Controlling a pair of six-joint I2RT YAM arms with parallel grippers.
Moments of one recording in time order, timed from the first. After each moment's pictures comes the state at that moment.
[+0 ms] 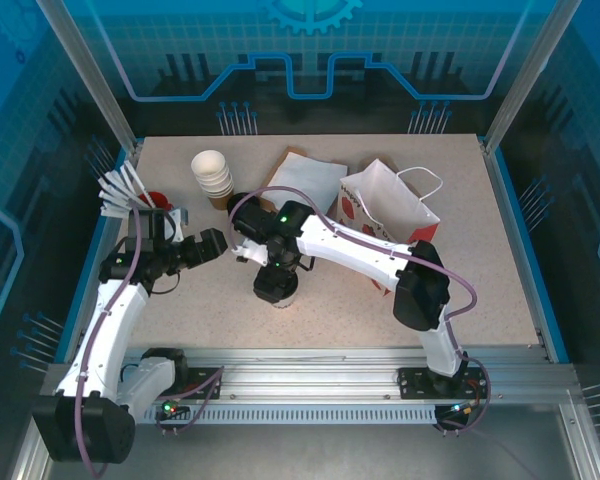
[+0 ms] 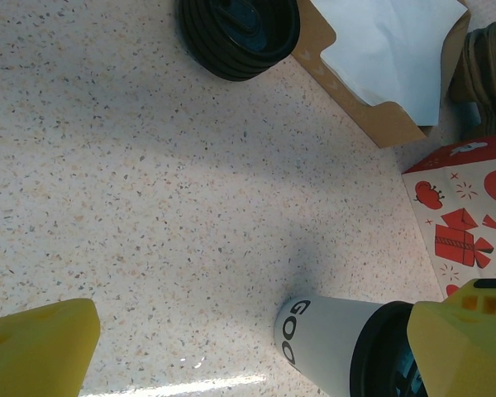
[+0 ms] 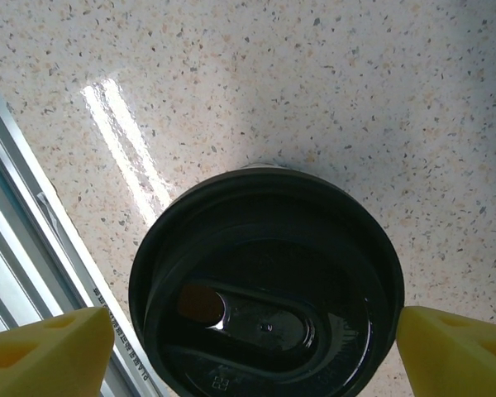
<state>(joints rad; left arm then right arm) 0.04 0.95 0.83 -0.77 0.37 -0.43 1.02 2.04 1.92 -1.27 -0.03 -0.14</state>
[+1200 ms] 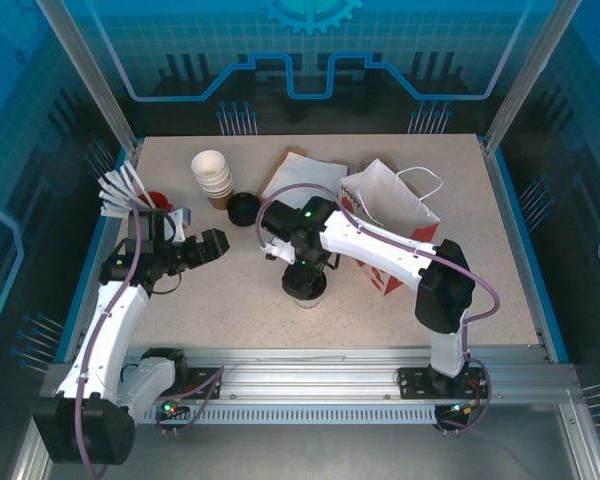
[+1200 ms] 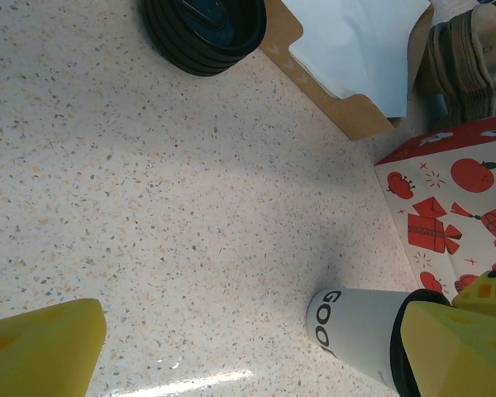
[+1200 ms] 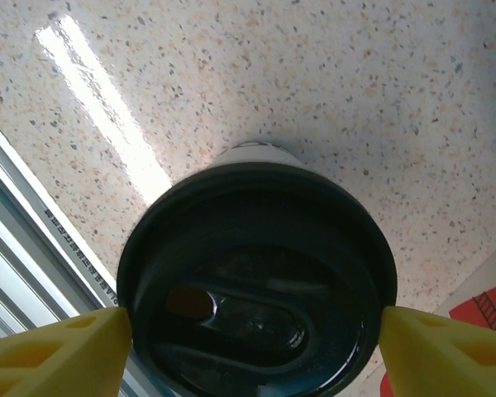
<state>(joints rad) 0.04 0.94 0.82 -0.74 0.44 -0.43 0.94 1.90 1.74 -1.33 0.00 -0.13</state>
